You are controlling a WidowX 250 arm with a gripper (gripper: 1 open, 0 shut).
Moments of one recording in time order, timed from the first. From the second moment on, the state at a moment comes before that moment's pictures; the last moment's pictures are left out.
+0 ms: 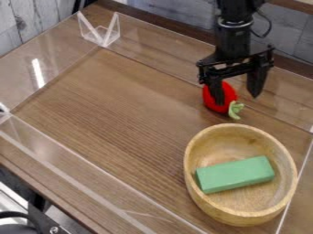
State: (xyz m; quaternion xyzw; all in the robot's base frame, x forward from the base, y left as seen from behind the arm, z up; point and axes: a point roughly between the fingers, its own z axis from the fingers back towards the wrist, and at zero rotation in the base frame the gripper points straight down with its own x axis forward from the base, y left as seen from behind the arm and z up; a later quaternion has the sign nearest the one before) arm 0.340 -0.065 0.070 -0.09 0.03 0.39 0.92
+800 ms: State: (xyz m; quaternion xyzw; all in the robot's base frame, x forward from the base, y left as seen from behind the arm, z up) arm 0.343 -0.066 0.069 -0.09 0.04 0.41 0.91
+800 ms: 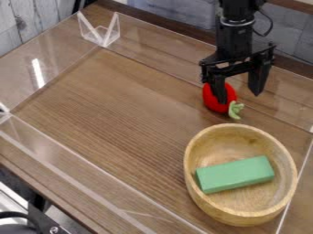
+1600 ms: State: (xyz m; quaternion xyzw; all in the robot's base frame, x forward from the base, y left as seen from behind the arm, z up) arm 0.343 -0.066 0.069 -0.08 0.05 0.41 0.91
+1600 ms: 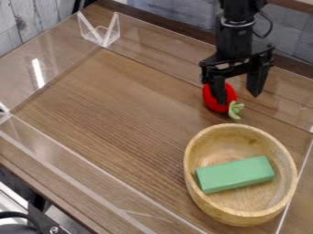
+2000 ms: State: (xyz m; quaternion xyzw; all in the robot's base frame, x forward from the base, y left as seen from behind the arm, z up) arm 0.342 -0.068 0.073 -0.08 0.05 0.41 0.91
